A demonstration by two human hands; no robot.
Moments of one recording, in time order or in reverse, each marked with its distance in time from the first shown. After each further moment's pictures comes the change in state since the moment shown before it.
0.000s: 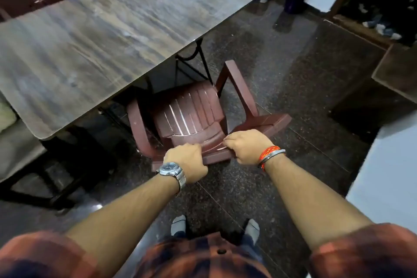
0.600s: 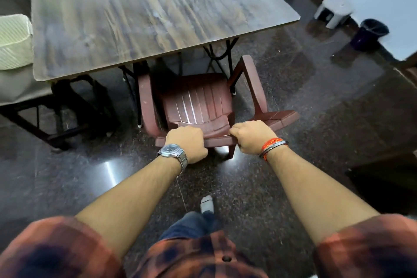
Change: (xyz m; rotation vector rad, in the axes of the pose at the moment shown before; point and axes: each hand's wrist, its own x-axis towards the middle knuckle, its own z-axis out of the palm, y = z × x) left_hand 0.099 0.131 -0.025 -0.071 0.120 -0.319; right_hand 0.014 0.185 -0.010 -0.178 0.025 -0.267
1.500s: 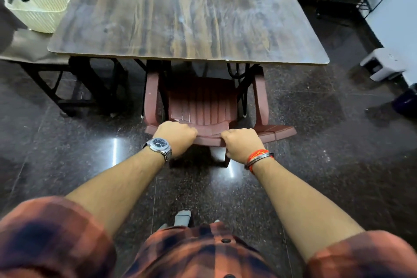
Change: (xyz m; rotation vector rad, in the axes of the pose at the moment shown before) left_hand 0.087 0.059 -0.024 0.226 0.077 -0.061; right_hand 0.042 0.121 -0.015 -0.077 0.064 -0.172
